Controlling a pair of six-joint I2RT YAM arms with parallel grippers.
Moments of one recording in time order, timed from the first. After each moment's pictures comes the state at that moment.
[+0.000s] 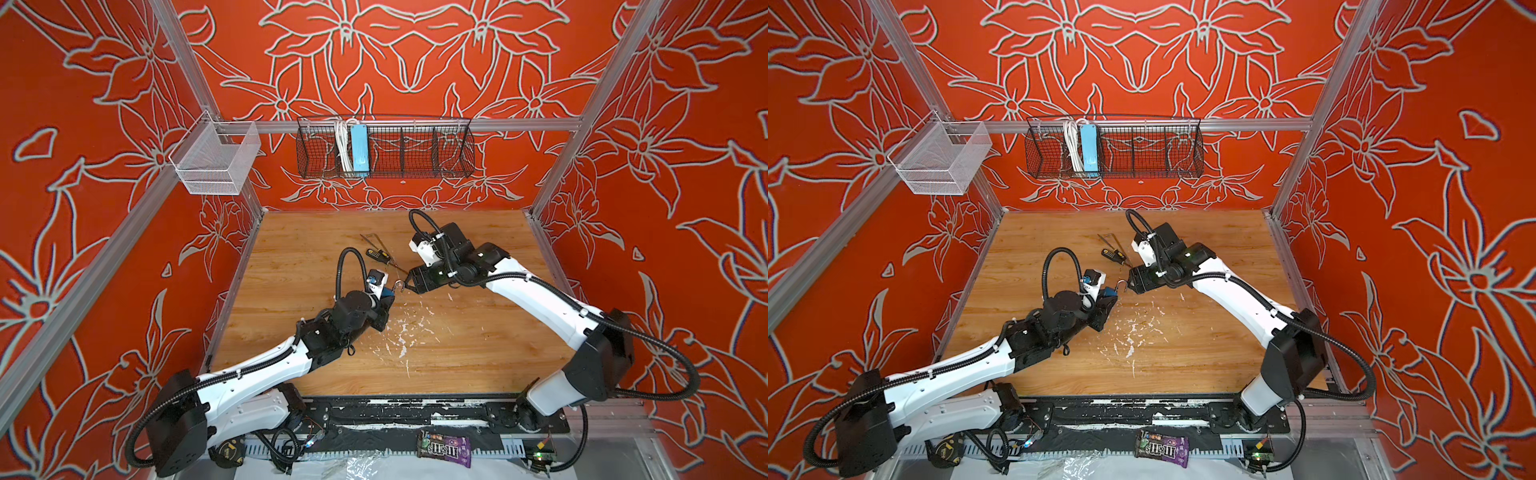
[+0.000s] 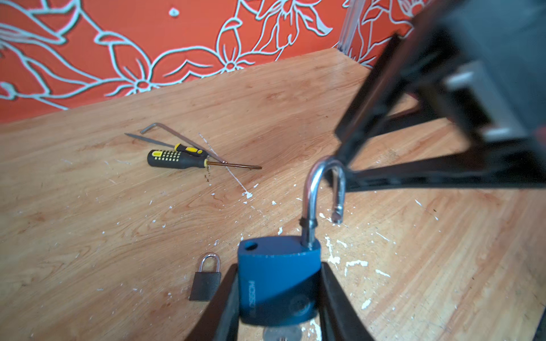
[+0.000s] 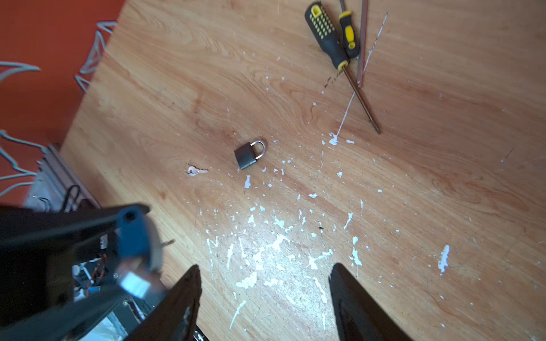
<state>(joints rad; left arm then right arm) -0.80 1.06 0.62 0.00 -0.25 -0.22 0.63 1.53 1.38 -0.77 -0.27 0.26</state>
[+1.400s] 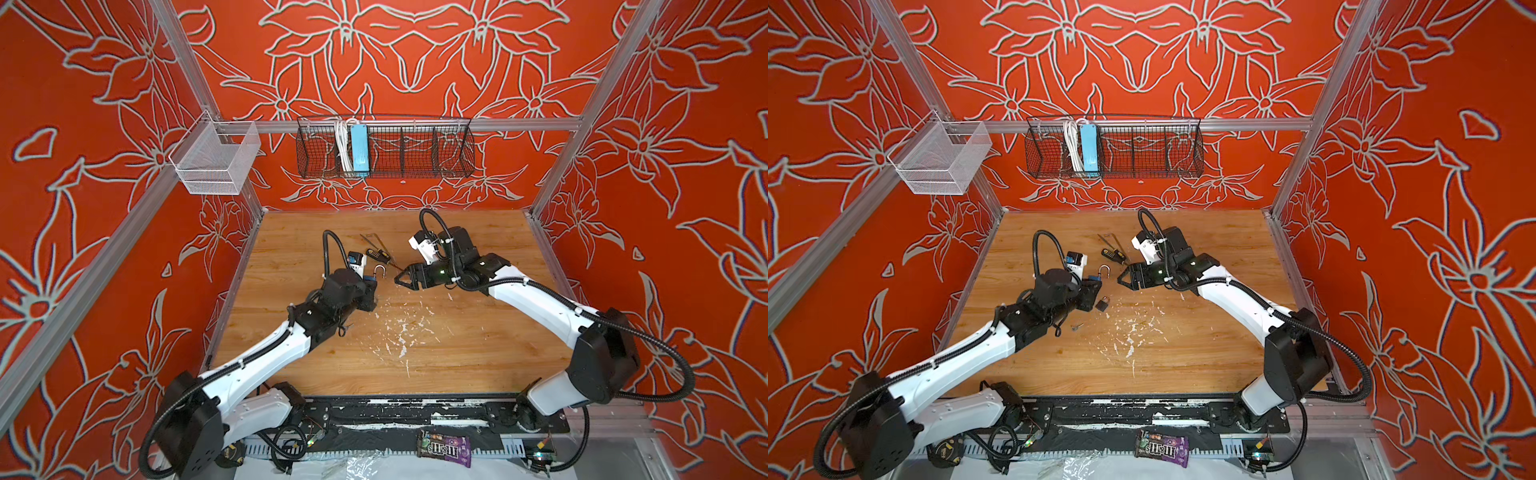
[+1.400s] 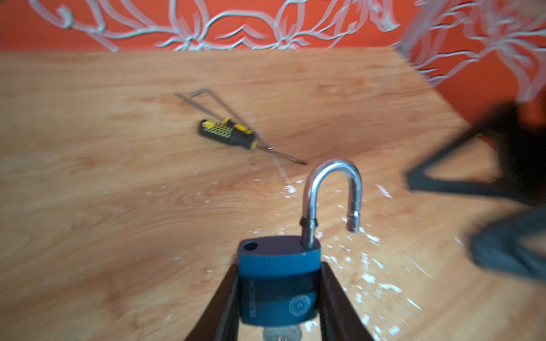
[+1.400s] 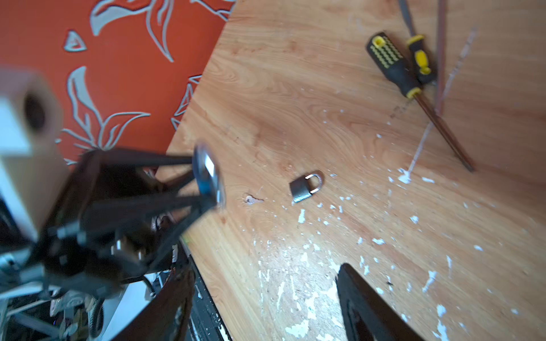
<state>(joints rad) -0.54 1.16 0.77 -0.19 -0.14 -0.35 0.58 1.53 1.20 -0.42 -0.52 0.40</state>
